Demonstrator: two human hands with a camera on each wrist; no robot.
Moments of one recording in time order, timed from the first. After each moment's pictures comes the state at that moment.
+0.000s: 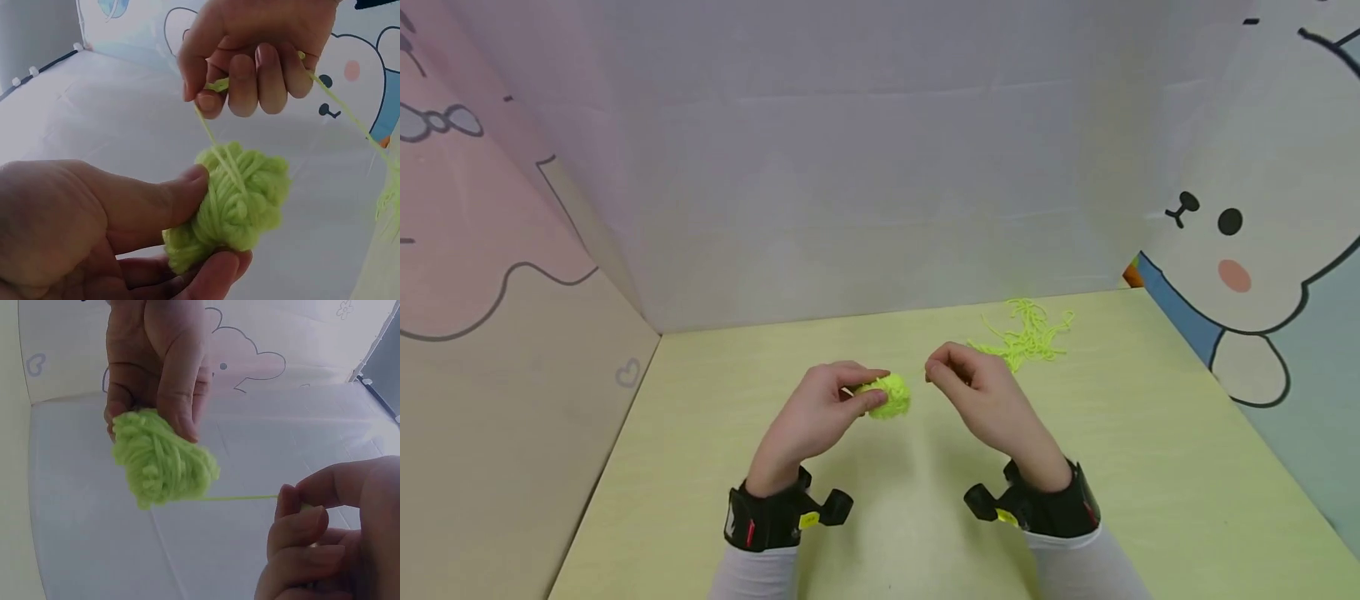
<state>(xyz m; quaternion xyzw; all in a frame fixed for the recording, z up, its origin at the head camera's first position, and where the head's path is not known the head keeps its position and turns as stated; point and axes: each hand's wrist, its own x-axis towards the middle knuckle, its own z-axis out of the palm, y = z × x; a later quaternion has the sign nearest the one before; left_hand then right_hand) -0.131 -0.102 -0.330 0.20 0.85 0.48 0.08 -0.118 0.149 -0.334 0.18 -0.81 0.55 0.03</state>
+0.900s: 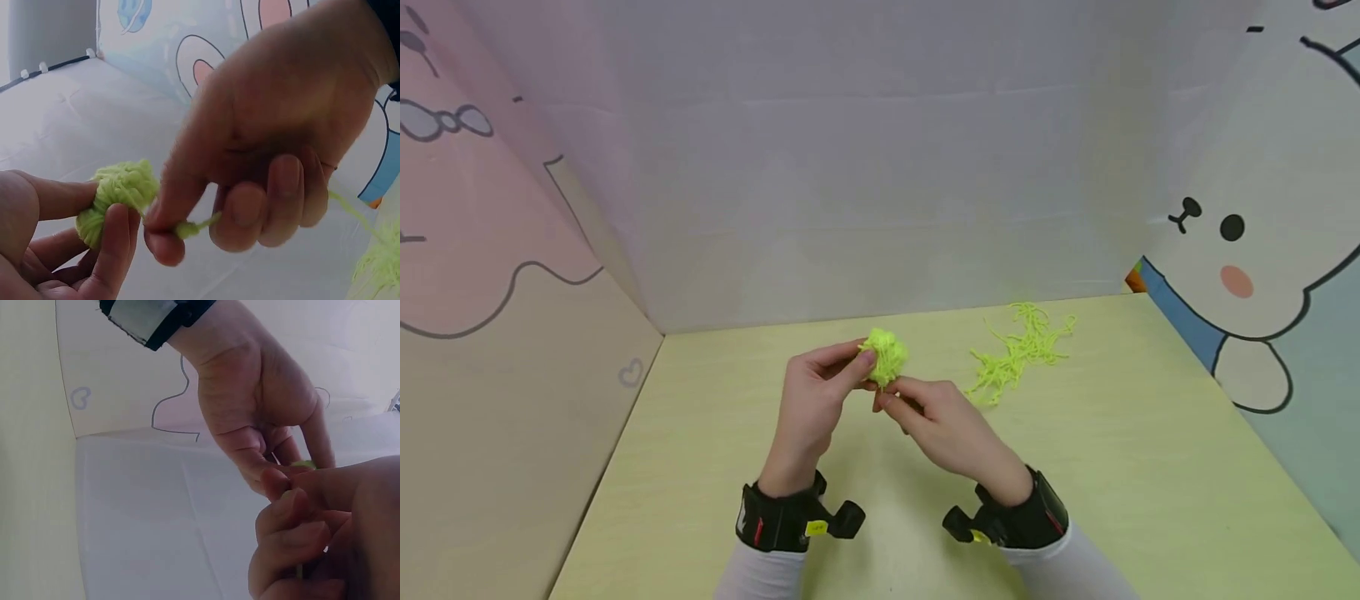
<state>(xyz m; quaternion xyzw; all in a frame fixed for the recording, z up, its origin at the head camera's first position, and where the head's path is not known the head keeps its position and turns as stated) -0.129 -0.087 -0.329 0.10 0.68 0.72 -0.05 -0.113 0.109 -0.349 0.28 -0.82 0.50 -0.01</state>
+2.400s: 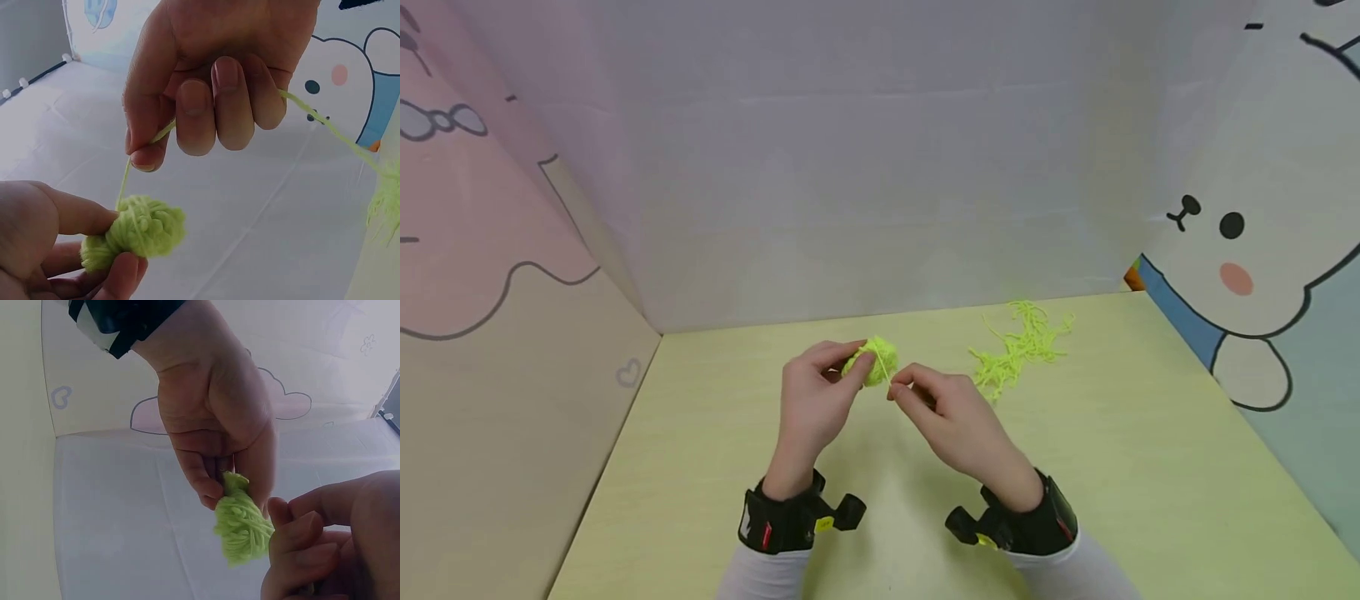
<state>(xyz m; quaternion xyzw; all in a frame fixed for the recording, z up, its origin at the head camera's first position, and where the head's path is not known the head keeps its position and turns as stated) -0.131 -0.085 -0.334 0.10 0.81 0.56 -0.16 -0.108 0.117 -0.341 0.24 -0.83 0.51 0.04</state>
